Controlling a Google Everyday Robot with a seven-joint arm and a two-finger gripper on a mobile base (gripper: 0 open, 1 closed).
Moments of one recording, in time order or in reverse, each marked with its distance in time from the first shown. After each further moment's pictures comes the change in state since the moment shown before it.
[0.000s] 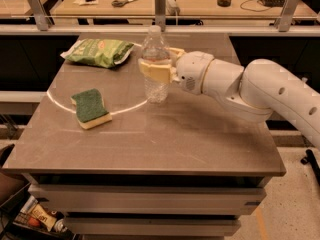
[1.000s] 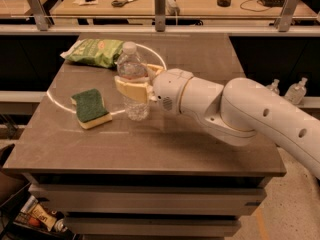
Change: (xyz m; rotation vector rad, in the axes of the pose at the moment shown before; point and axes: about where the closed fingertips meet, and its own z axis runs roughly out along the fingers) arm 0.015 0.071 0.016 0.003 0.041 0.040
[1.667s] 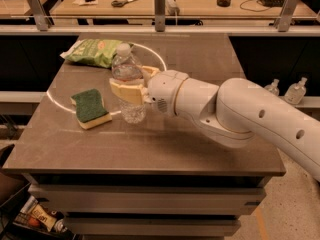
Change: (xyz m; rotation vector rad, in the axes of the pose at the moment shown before) arm -0.001 0.014 0.004 -0.001 0.022 0.004
